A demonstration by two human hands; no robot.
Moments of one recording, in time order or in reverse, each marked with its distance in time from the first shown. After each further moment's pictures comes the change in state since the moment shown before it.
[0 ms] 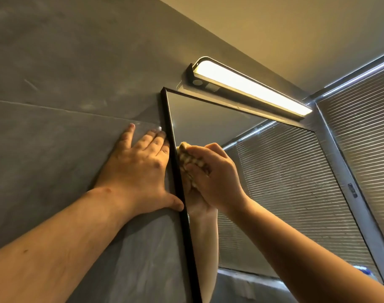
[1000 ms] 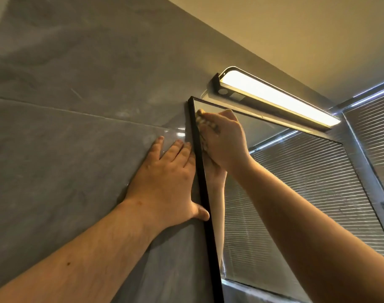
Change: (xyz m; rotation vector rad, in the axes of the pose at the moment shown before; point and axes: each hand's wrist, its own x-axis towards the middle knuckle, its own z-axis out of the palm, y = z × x) left_hand -0.009 0.000 0.002 -0.039 0.043 0.014; right_hand 0.094 -0.006 0.029 -0.088 0.020 0.037
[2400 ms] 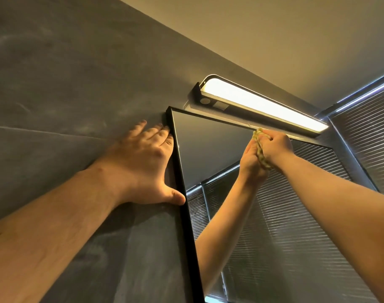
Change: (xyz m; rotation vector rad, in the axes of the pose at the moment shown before) left_hand 0.065 -0.037 -0.010 0.101 -0.042 0.083; right_hand 0.040 0.194 -0.070 -0.120 0.043 0.528
